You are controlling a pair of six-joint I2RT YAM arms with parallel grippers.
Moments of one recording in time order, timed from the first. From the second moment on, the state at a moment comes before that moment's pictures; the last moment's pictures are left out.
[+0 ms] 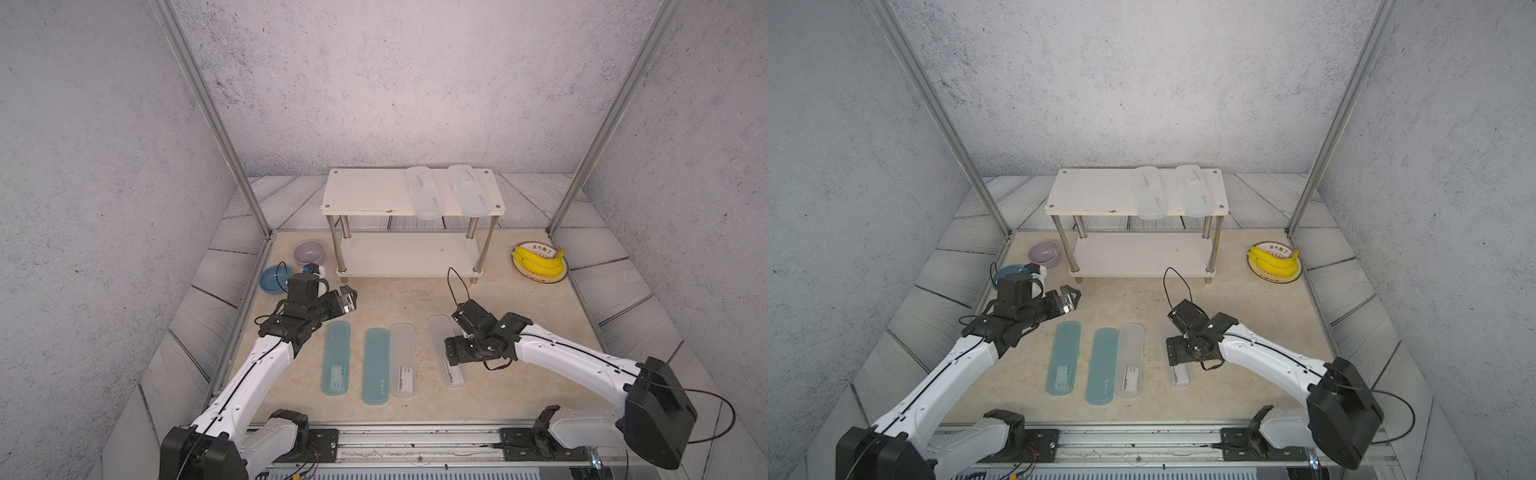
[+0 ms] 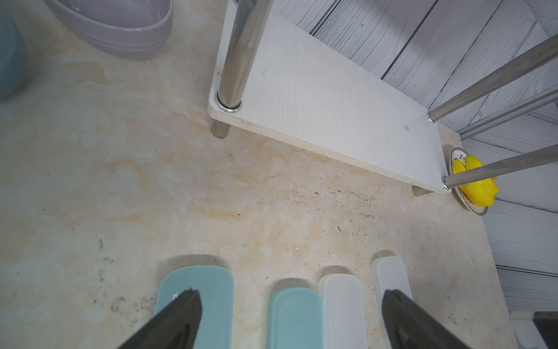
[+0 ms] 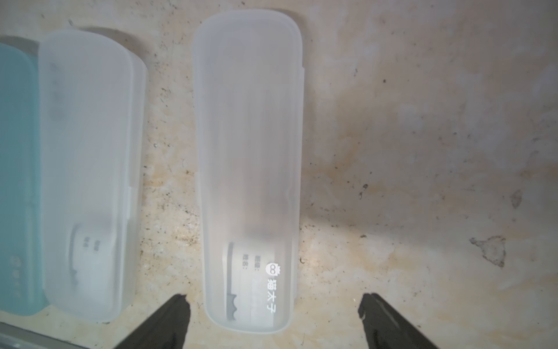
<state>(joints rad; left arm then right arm) -0.24 1.06 0.77 -0.37 0.17 -0.52 0.76 1.26 0.81 -0.78 0.06 0.58</state>
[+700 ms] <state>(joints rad) -0.24 1.08 0.79 -0.37 0.17 -0.48 0.81 1.35 0.74 -0.69 -0.05 0.64</state>
